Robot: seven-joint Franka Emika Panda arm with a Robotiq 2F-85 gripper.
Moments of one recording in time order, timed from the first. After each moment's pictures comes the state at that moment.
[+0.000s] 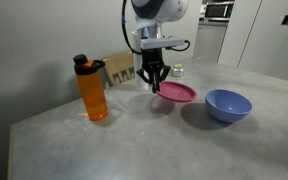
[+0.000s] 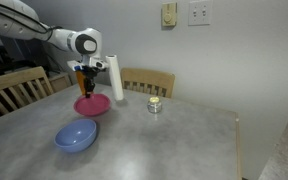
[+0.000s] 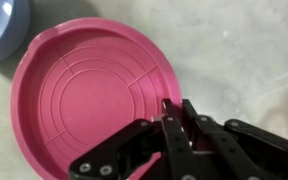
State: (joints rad) arm 0.16 1.01 0.03 -0.98 0.15 1.69 0.51
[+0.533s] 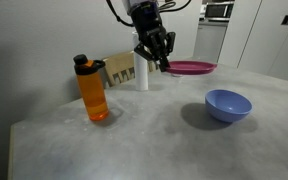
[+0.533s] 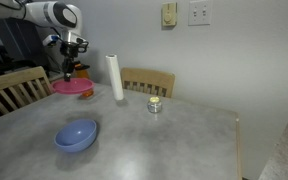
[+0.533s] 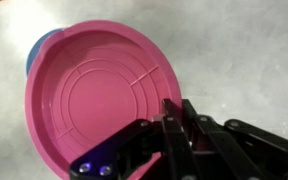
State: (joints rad) arm 0.27 0.97 0.02 -0.75 0.03 1.25 0.53
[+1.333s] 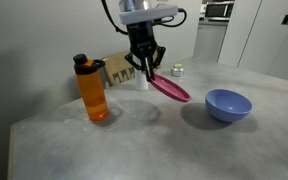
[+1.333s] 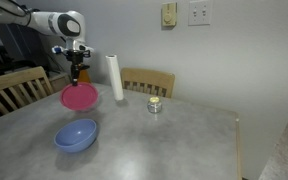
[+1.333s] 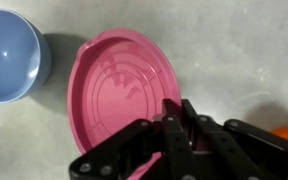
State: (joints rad) arm 0.25 0.94 0.02 -0.91 0.09 1.55 0.69
